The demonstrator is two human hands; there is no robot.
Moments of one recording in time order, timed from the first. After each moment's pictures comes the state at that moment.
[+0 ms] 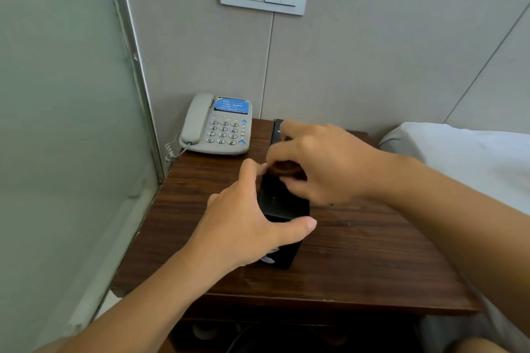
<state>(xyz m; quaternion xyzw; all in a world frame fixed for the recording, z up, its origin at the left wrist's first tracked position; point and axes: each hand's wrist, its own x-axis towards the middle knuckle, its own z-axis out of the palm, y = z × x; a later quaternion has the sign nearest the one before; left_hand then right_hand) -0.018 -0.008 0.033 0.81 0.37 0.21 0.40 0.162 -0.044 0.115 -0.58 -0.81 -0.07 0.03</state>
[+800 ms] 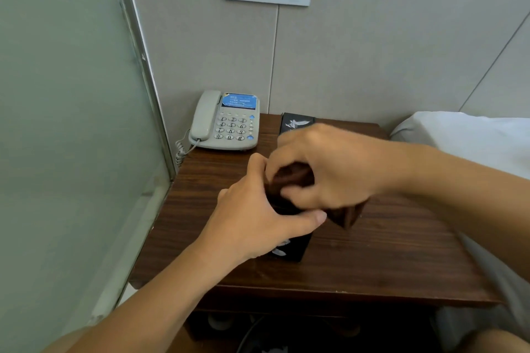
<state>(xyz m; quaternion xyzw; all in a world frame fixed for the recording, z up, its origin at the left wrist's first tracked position) -0.018 -0.009 0.030 0.80 0.37 0.22 0.41 0.149 -0.051 0.121 -0.54 -0.84 0.04 0.04</state>
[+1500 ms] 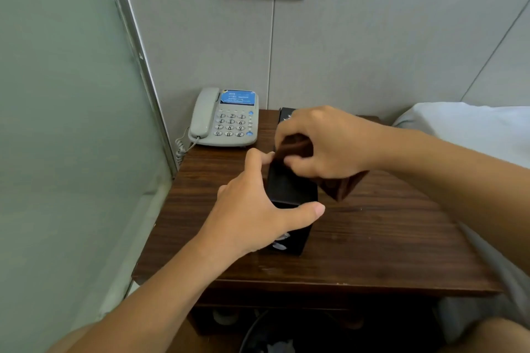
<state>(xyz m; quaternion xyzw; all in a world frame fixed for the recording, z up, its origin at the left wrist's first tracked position) -0.017 -0.006 0.026 0.80 0.38 0.21 0.41 0.167 -0.038 0.117 -0.61 -0.79 0.02 0.09</state>
